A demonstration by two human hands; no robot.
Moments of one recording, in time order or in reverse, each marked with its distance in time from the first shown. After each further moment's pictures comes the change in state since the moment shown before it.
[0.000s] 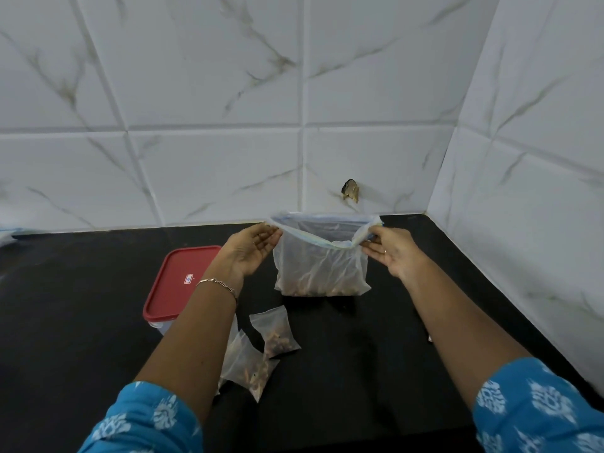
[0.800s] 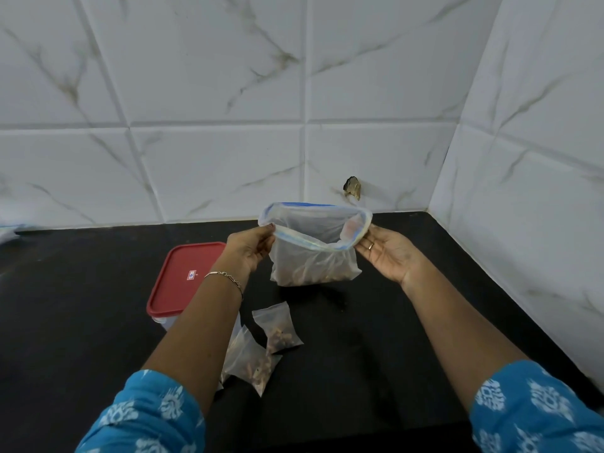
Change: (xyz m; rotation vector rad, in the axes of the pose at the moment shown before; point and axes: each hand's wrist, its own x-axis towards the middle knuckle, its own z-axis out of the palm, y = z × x) left_hand 0.006 -0.003 -0.001 0.195 0.241 0.016; right_hand -0.006 0.013 -0.002 0.418 -0.414 0.068
